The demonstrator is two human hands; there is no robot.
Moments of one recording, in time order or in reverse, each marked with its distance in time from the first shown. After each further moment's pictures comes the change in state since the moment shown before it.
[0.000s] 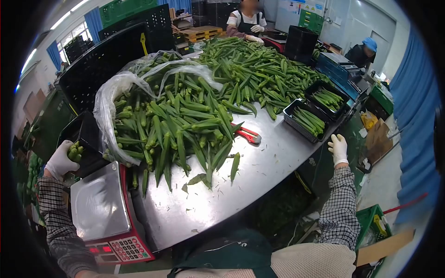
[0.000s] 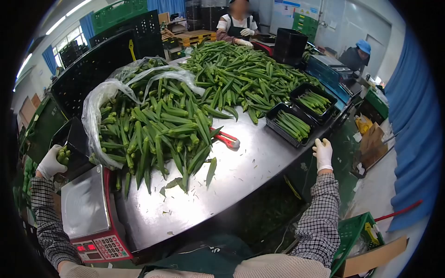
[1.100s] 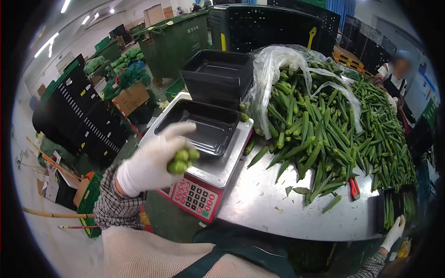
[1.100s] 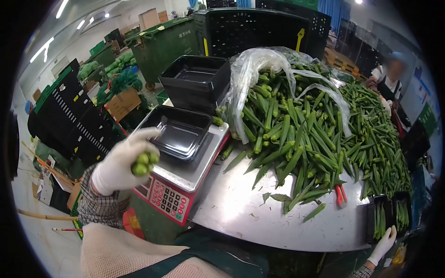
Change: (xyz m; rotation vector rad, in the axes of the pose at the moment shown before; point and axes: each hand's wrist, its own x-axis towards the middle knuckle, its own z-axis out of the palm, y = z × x) left_hand -0.186 0.033 0.054 0.031 0.285 0.287; right_hand 0.054 -0.030 0.043 -0.460 -0.086 -0.640
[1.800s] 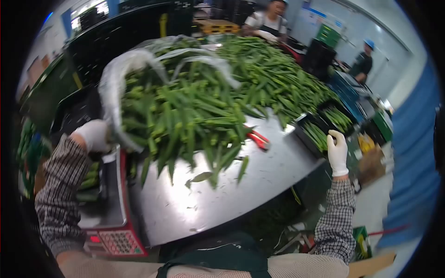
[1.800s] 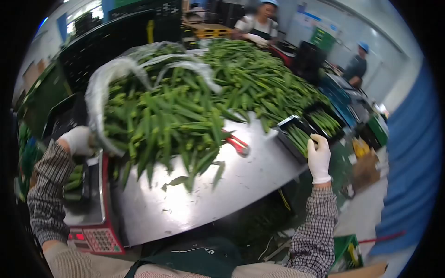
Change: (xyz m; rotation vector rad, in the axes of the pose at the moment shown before) left_hand 0.222 -0.079 0.098 0.463 -0.630 0.153; right_hand -0.050 -0.134 -0.025 0.059 0.036 -0.103
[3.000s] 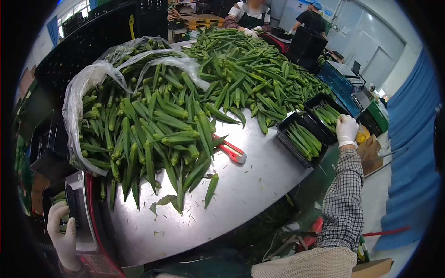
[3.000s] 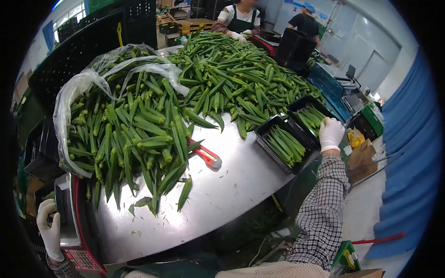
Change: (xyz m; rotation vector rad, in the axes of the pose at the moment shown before) left_hand -0.133 0.129 0.029 -0.740 0.768 -0.297; right_hand 0.130 0.134 -0.013 -0.897 0.025 -0.075
